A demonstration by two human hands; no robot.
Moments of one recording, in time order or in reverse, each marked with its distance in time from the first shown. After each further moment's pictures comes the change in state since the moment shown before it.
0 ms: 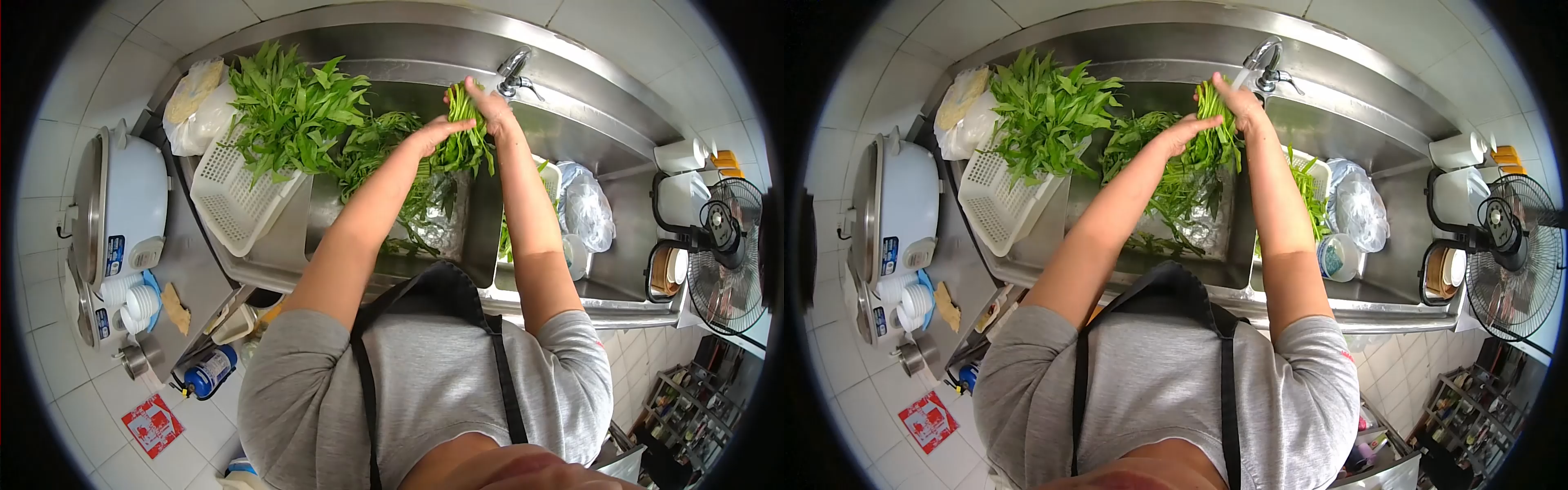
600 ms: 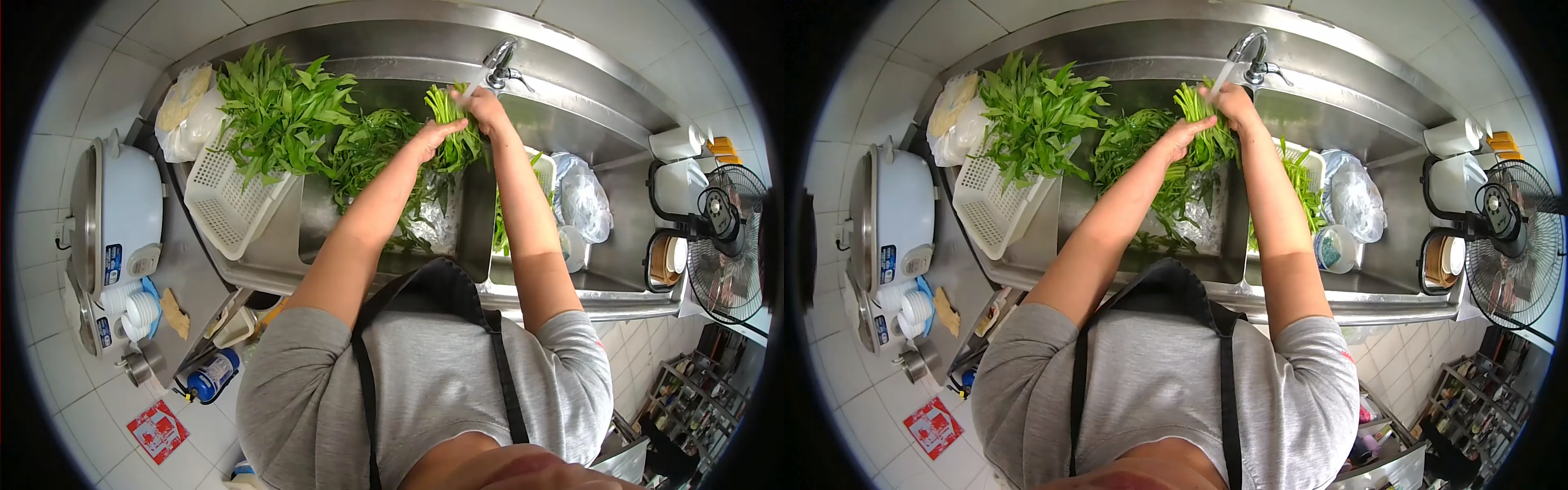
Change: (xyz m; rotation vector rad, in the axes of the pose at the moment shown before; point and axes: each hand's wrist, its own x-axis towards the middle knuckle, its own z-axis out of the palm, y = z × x) left_hand 0.026 -0.035 0.016 -0.199 0.070 0.070; right_hand -0.012 0.013 -0.014 -0.371 0.109 -0.150
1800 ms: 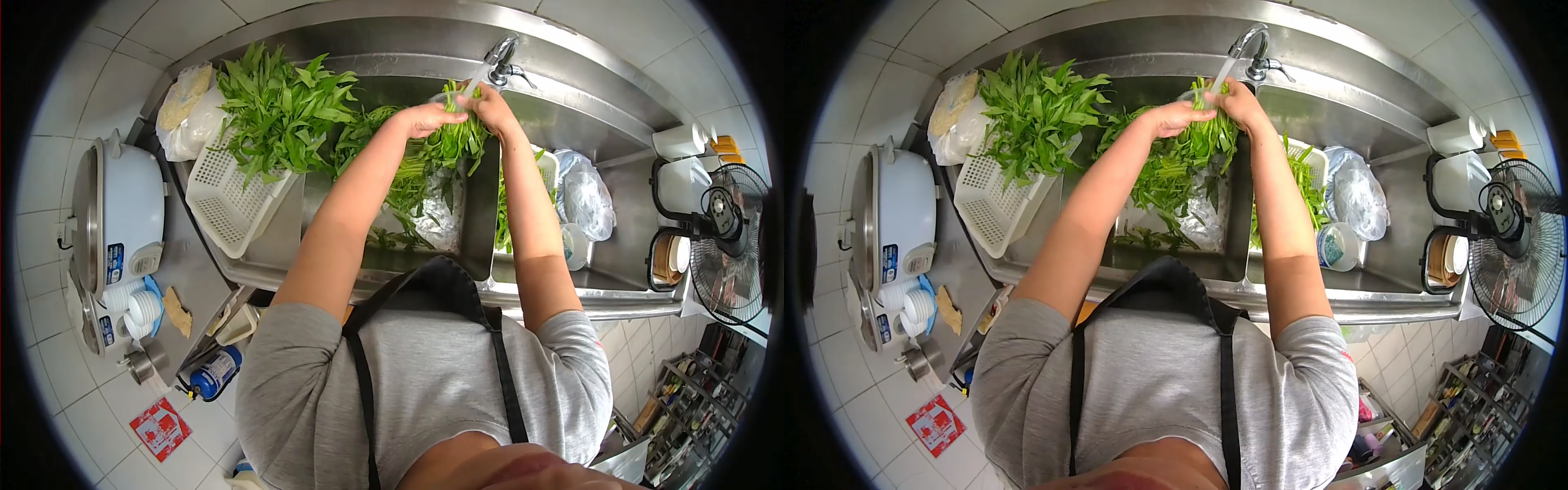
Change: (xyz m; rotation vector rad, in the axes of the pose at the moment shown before) left_hand 0.000 0.051 -0.018 0.308 -0.347 -0.166; right_hand -0.013 0.001 -0.009 -0.014 -0.078 -0.112
